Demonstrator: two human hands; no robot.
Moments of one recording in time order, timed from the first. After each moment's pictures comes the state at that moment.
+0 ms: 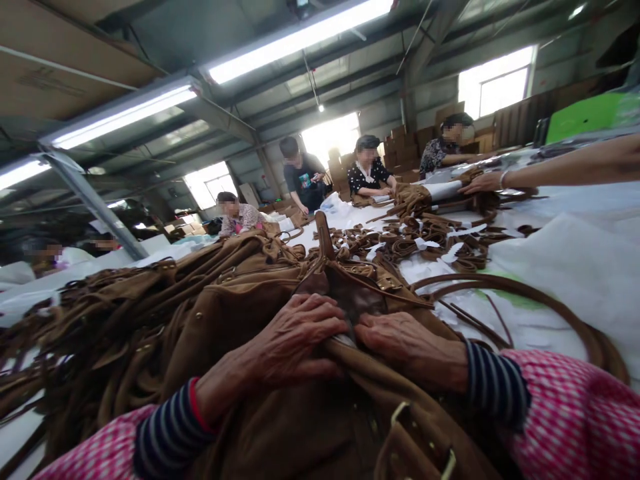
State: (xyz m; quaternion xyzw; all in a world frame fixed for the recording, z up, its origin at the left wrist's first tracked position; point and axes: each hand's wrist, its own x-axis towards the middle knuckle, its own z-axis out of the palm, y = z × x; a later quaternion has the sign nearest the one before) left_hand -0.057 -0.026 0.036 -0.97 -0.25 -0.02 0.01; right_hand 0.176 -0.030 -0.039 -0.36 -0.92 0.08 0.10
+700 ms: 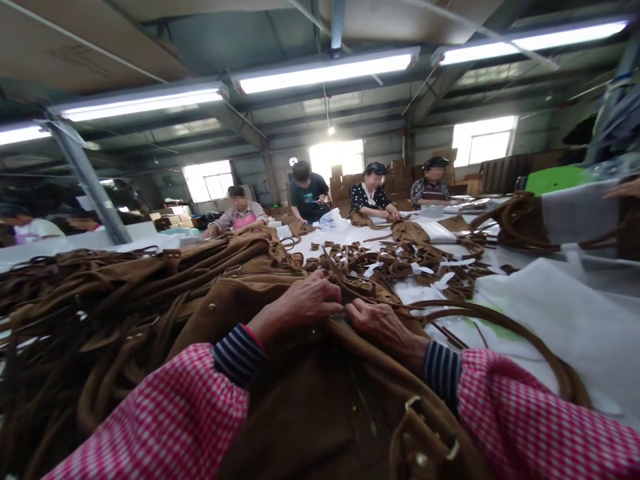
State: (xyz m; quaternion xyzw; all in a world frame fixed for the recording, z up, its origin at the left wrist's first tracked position) left_hand -0.045 0.038 0.037 -0.92 -0.38 -0.04 0.03; right_hand 0.149 0.011 -0.041 -0.44 -0.89 -0.09 0.12
